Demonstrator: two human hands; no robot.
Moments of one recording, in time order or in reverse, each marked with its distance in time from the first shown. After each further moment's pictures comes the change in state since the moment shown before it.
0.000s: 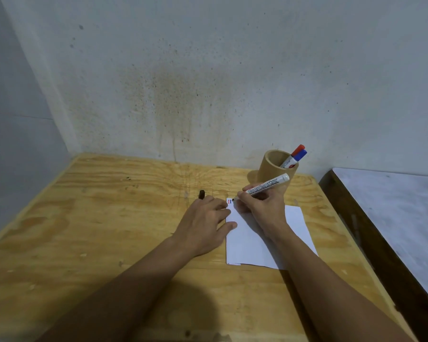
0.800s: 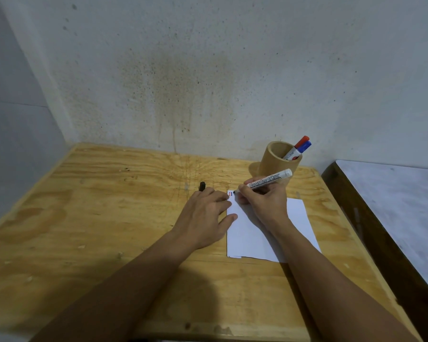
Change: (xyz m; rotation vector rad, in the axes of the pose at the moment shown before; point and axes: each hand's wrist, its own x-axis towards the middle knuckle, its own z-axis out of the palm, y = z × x) left_hand 0.000 0.000 0.006 0.010 0.062 -0.008; right_hand 0.009 0.020 -0.002 -0.116 0.017 -0.067
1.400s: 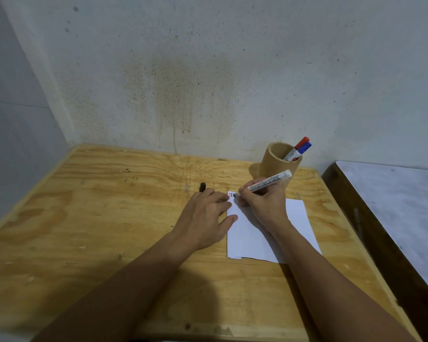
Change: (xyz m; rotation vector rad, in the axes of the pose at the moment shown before) left_hand -0.001 0.001 0.000 0.000 0.009 0.003; right_hand 0.001 -0.001 0.001 -0.039 -0.016 -0.007
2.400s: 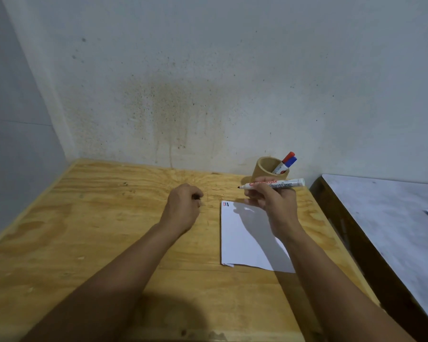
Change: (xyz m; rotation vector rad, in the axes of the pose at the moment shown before) left_hand 0.028 -0.022 -0.027 -0.361 0.085 -0.546; right_hand -0.006 -0.047 -0.031 0.413 0.031 0.102
